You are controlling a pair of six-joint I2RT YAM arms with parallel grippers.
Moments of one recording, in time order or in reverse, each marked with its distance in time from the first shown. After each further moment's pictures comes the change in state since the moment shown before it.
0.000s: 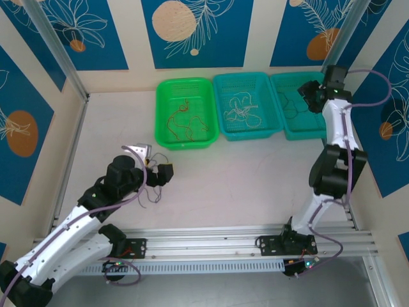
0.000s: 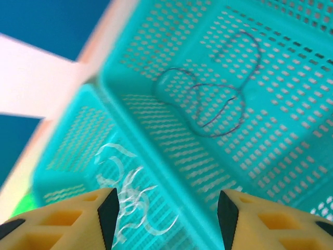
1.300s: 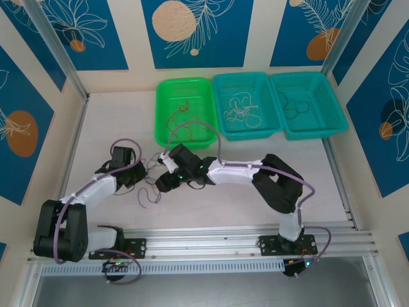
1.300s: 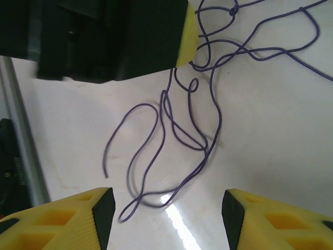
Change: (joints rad) left arm 0.473 0.552 -0.075 0.114 0.187 -0.268; right arm 1.258 0.195 -0.466 0.605 -0.110 -0.381
